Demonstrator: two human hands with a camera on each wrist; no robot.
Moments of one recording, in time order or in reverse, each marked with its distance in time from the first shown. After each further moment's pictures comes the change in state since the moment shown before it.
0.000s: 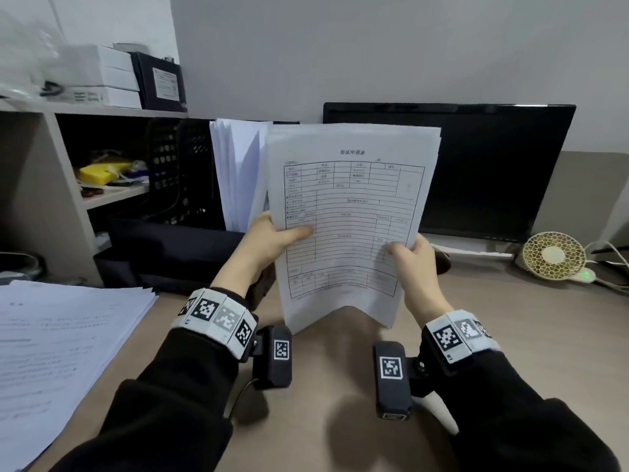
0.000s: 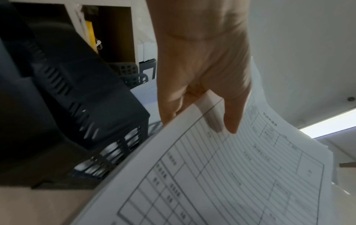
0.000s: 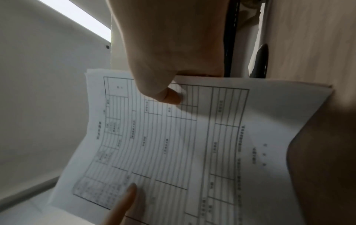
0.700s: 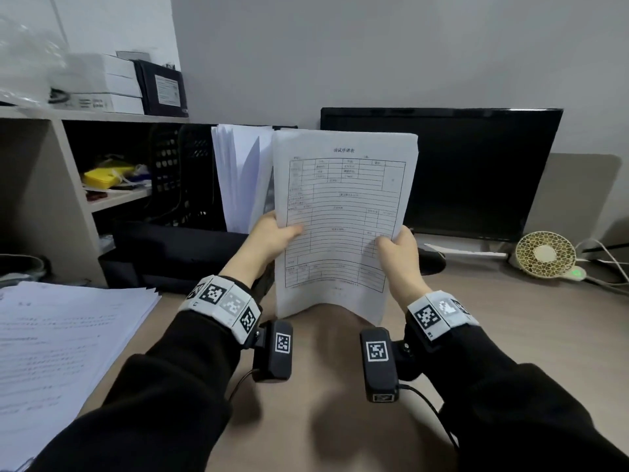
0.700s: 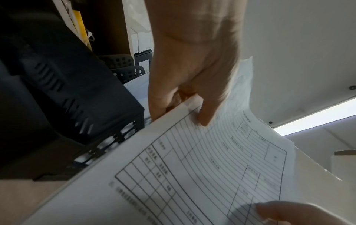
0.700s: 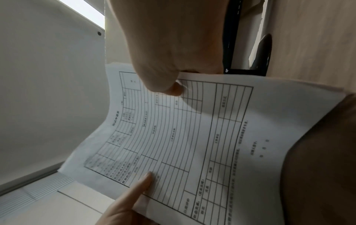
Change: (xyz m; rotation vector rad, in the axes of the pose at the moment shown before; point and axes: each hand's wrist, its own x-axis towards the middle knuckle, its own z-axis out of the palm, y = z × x) left_hand 0.004 0.007 0.006 0.112 0.031 -0.087; right_hand 0.004 -0.008 0.015 -0.073 -0.033 0.009
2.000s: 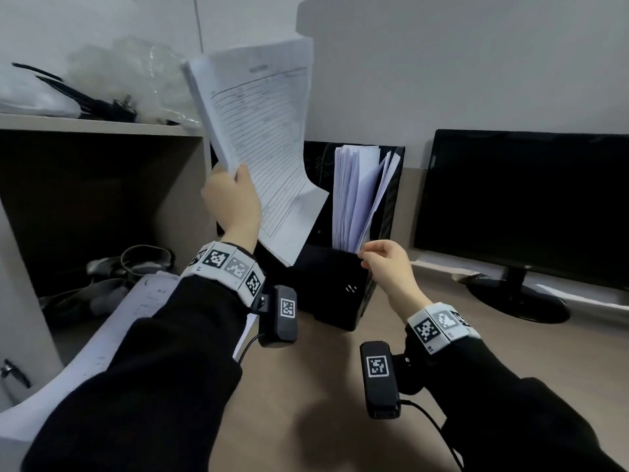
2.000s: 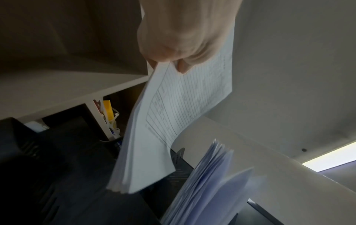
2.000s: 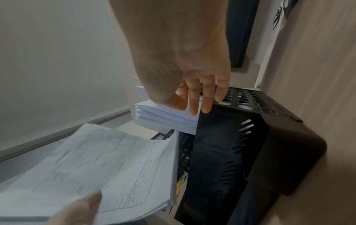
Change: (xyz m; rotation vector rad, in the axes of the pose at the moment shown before) left_hand 0.007 0.018 -0.190 0.173 1.063 0.208; right_hand -0.017 -0.026 0.170 -0.016 -0.305 0.021
